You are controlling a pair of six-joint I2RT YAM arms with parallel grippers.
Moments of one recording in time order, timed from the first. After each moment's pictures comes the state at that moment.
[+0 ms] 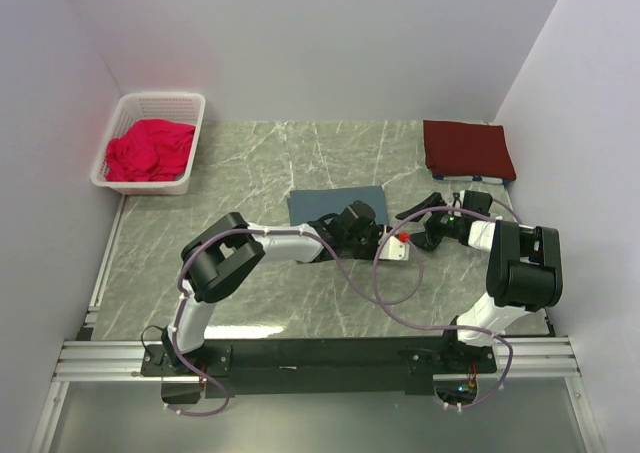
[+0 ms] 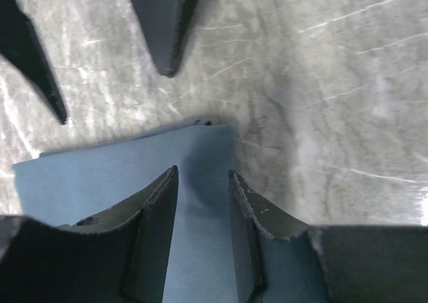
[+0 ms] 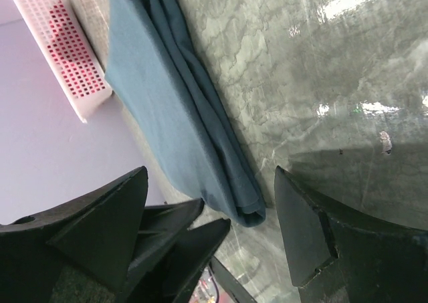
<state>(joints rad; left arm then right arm) -1.00 2.04 1.29 0.13 0.27 0.75 -0.20 1.63 0.65 0.08 -0.77 0.83</state>
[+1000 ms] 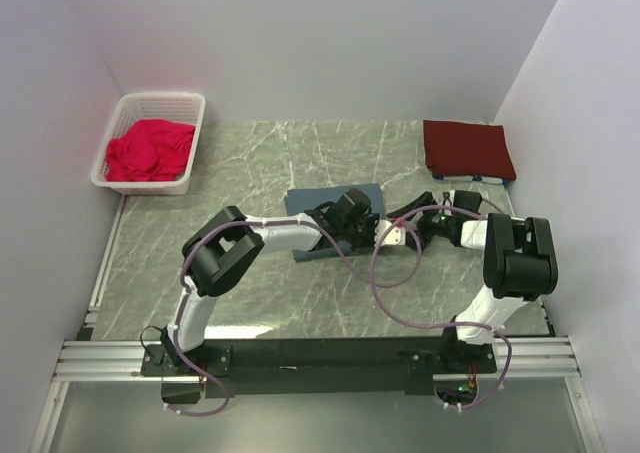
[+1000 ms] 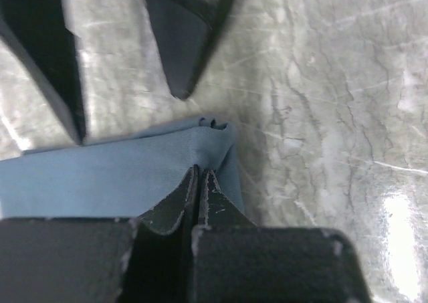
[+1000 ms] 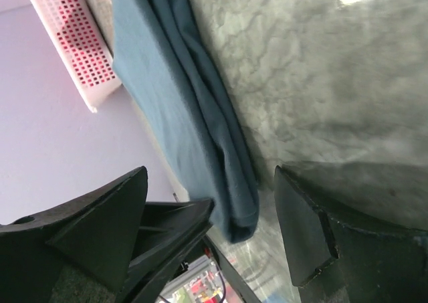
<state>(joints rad) -0.94 2.08 1.36 0.06 0.35 0.69 -0.14 1.70 0.64 0.20 -0.79 0.90</state>
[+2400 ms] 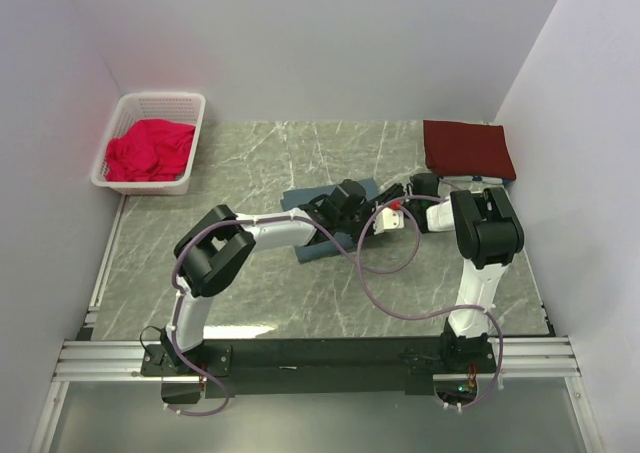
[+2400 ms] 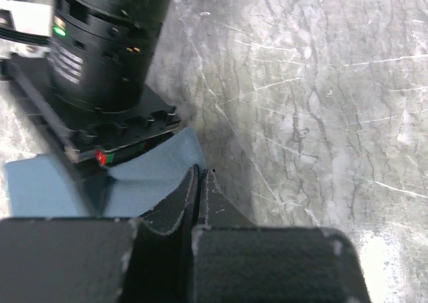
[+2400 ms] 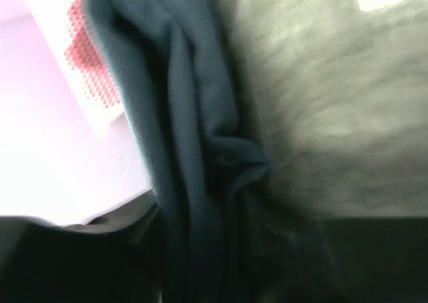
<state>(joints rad) -0.91 2.03 1.36 0.10 0.37 0.56 0.11 1.98 0.84 0.48 -0.65 1.16</state>
